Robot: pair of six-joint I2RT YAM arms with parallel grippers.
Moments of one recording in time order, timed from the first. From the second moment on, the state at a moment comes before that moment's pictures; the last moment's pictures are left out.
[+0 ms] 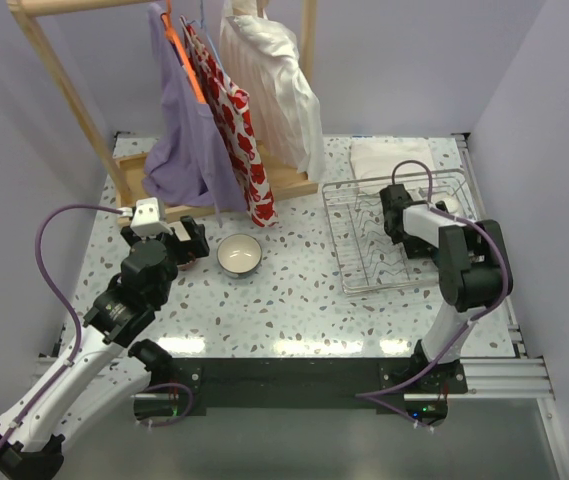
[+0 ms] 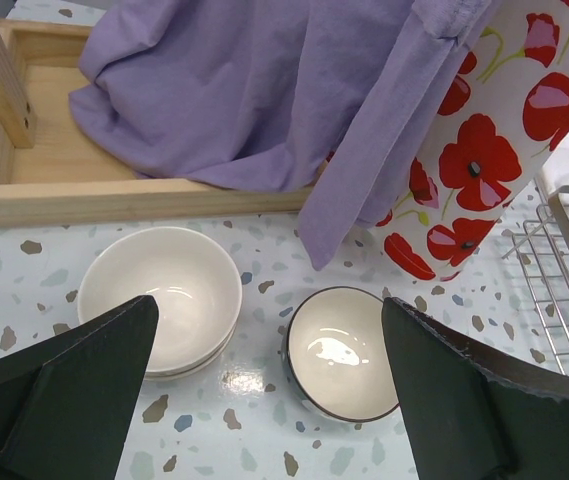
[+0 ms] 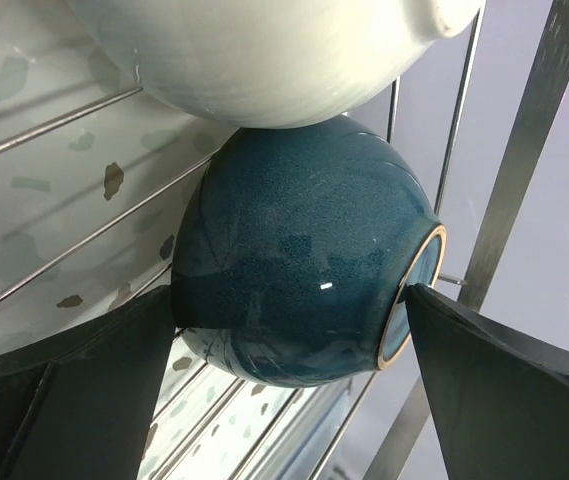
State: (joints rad) left arm -0.57 0.61 0.67 -0.32 -0.57 -0.38; right arm 0.15 1.80 1.05 -0.57 0.95 -0.06
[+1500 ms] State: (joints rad) left arm -0.57 0.66 0.66 -0.31 -0.54 -0.38; right arm 0.15 1.56 1.15 -0.72 0.72 0.04
